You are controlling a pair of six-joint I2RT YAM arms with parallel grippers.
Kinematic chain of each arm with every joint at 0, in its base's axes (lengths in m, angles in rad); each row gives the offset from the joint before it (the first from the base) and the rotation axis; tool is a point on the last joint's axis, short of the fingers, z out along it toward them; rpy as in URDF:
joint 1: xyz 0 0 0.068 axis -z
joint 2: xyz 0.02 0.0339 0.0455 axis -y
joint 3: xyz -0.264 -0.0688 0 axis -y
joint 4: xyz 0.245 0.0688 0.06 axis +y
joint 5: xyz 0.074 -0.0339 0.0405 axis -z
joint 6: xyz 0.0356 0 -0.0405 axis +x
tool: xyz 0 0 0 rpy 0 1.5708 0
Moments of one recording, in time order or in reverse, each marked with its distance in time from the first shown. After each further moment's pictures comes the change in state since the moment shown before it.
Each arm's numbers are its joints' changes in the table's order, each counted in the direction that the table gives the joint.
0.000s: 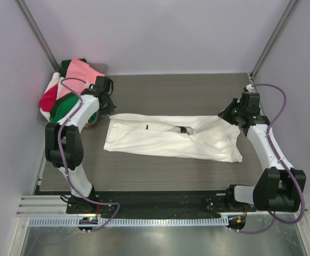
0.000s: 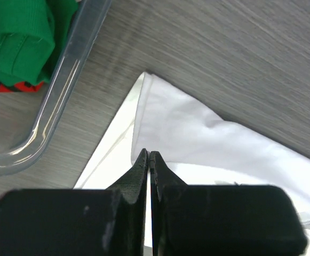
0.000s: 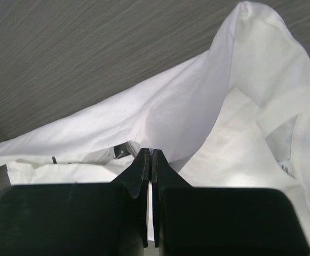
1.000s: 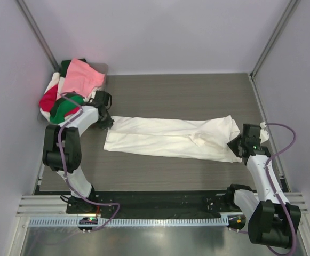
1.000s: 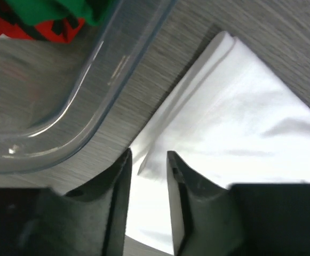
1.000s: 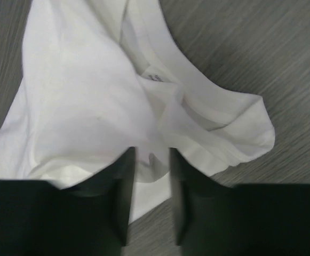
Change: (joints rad) left arm -0.026 0.059 -0.274 -0.112 -0.017 -0.011; right arm 0.090 0.360 -0.429 0.111 0.263 0.270
